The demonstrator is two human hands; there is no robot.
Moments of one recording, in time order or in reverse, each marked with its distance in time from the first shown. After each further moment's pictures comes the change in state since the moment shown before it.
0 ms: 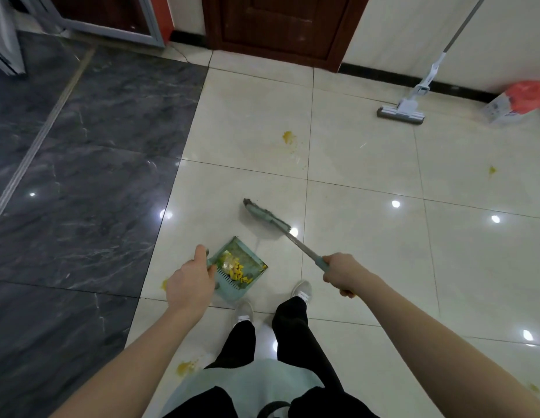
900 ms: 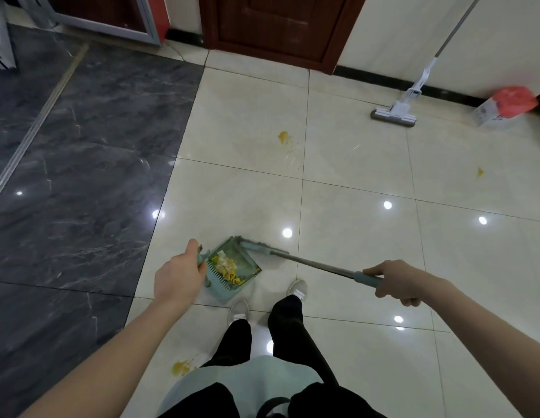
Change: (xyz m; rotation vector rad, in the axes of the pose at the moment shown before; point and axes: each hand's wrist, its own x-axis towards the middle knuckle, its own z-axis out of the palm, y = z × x) left_hand 0.006 -0.026 -0.009 0.013 -0.006 0.057; right_hand -0.041 0.071 -0.051 -0.215 -0.044 0.070
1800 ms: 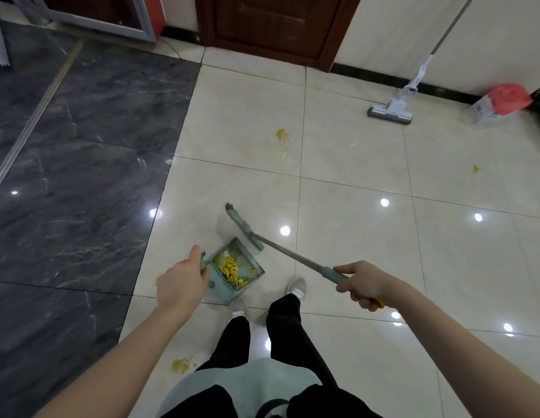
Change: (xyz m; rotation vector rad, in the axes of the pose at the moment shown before) left_hand -0.015 -0.001 0.012 -0.021 -0.019 0.036; right_hand -0.004 -0.036 0.037 0.464 -0.110 -0.031
